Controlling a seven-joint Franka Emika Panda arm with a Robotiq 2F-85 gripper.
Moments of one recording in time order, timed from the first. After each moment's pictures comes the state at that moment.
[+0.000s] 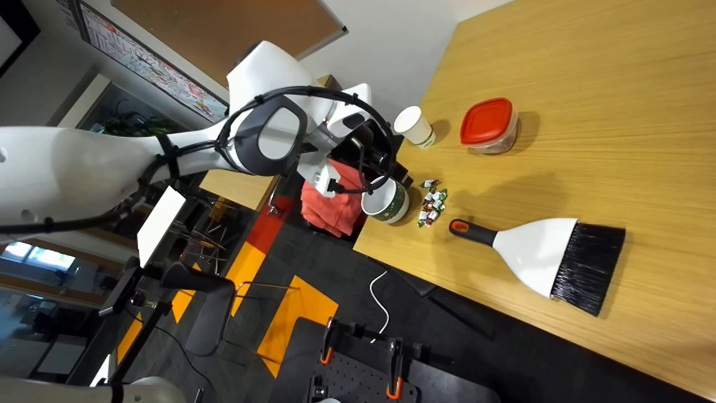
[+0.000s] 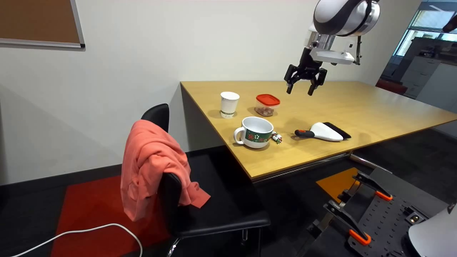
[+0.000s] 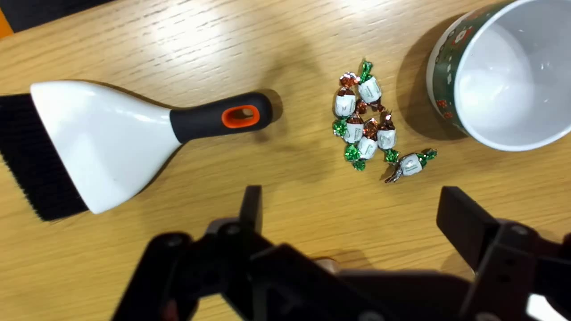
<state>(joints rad) -0.12 0.10 -0.15 -2.28 -0.01 2.43 0.25</state>
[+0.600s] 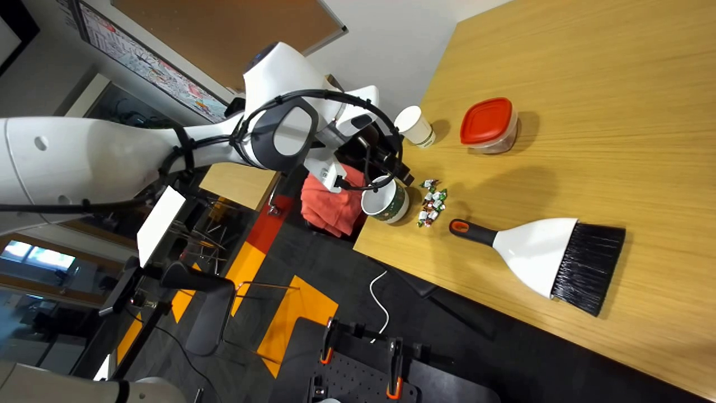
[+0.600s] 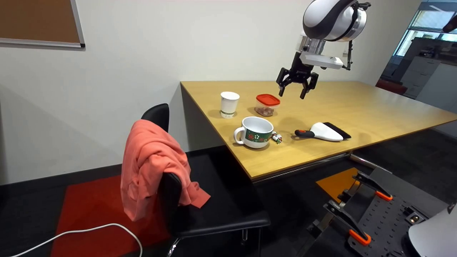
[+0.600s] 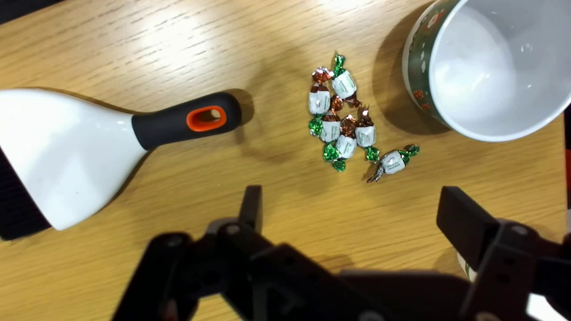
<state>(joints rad) -0.12 0.18 -0.13 -2.23 0.05 2.44 0.26</state>
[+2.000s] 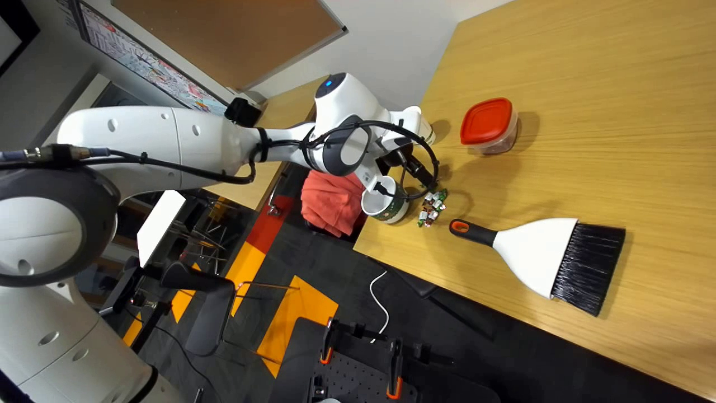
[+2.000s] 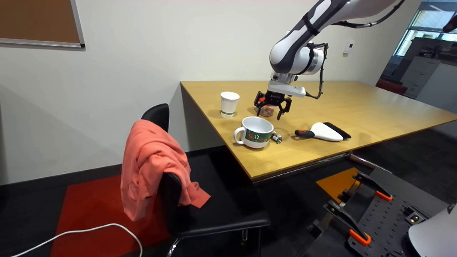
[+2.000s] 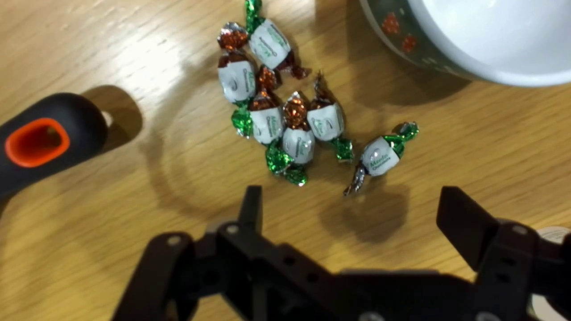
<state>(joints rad) -0.08 0.56 -0.11 -2.00 0.19 2.59 0.39</state>
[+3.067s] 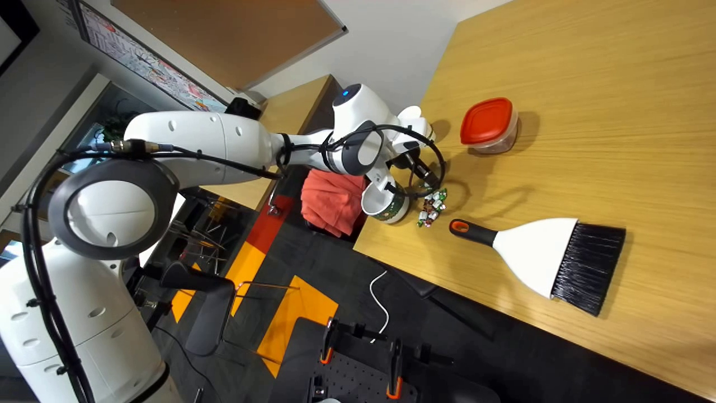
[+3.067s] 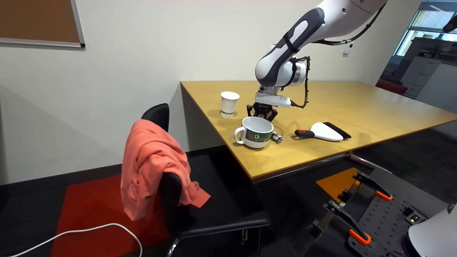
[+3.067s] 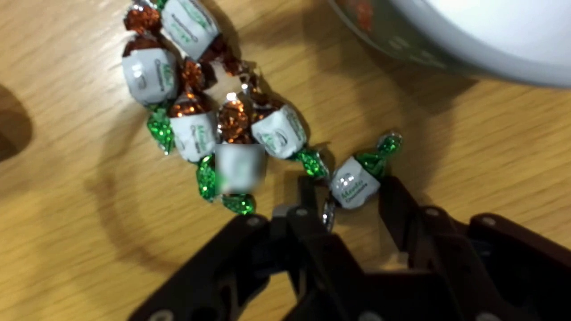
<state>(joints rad) -0.04 0.73 -0.12 -1.85 0.19 2.59 0.43</state>
